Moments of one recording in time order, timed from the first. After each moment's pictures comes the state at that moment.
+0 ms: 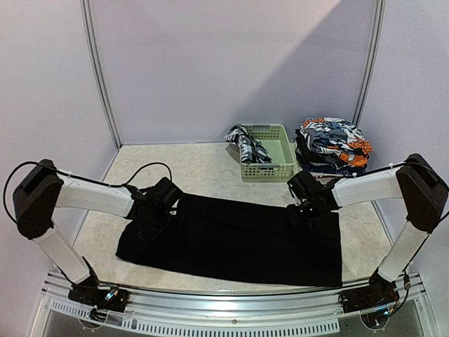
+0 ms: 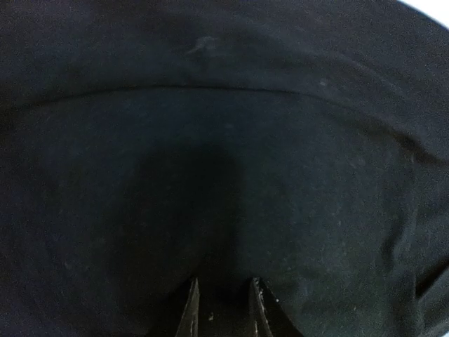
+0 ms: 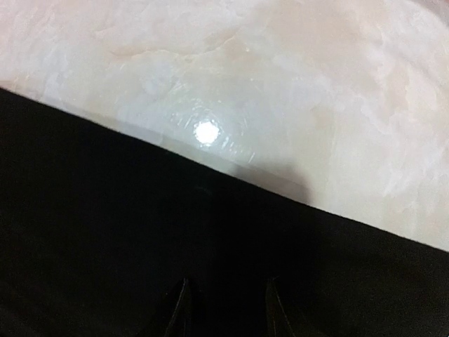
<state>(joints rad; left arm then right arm) -0.77 1.61 0.77 -0.31 -0.10 -0.57 0.66 1.70 0.87 -0.32 0.18 0.48</state>
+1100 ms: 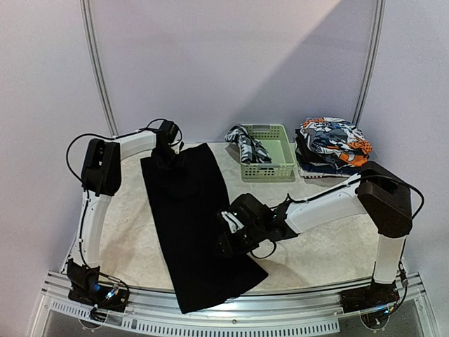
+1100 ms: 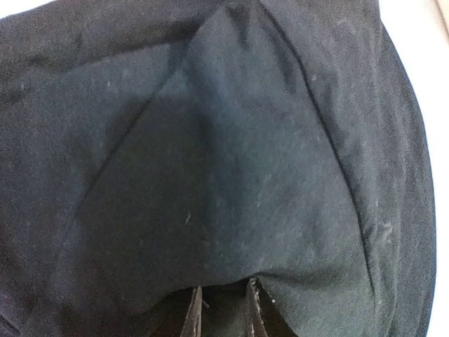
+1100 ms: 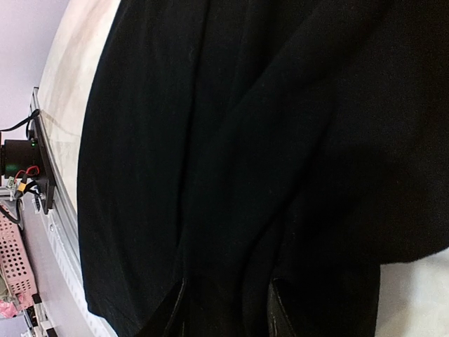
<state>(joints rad) -0.30 2.47 2.07 -0.74 0.11 -0.25 1.09 1.96 1.10 -0.03 -0.29 0.71</state>
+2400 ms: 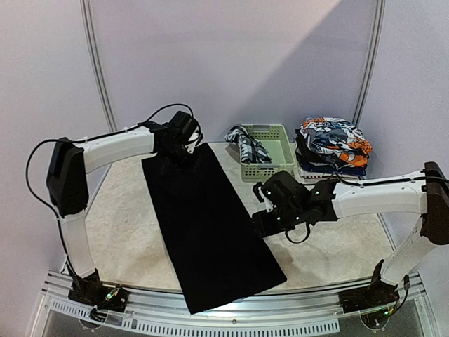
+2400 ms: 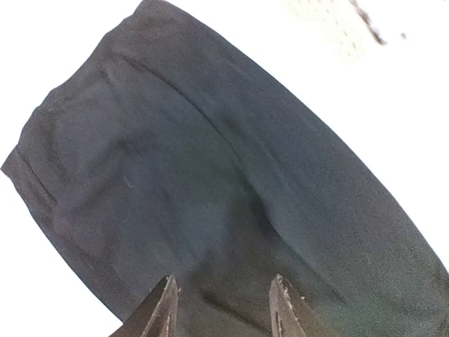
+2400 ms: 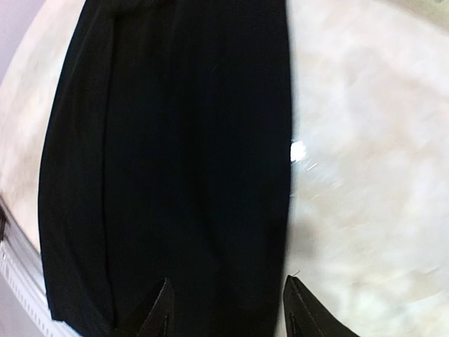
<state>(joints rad) -0.61 1.96 1.65 -0.71 -0.18 -0.15 1.01 1.58 1.01 -0.39 0.07 0.61</state>
